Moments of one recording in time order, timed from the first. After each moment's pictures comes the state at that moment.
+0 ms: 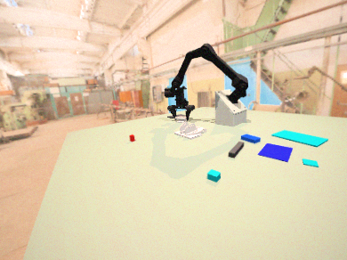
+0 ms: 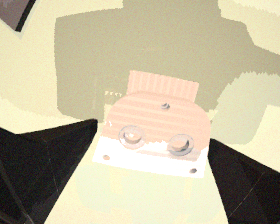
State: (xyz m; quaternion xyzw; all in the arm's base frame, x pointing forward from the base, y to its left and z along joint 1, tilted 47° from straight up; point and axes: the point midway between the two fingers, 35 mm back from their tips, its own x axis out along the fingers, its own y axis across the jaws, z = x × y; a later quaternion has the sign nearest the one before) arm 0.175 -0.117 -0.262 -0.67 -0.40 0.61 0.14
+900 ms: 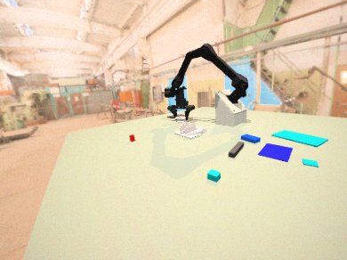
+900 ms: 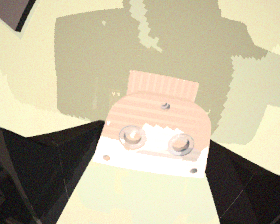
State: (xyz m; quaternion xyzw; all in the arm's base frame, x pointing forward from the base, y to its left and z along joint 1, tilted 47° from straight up) arm 0.175 -0.117 -0.262 -0.67 -0.40 0.61 0.14
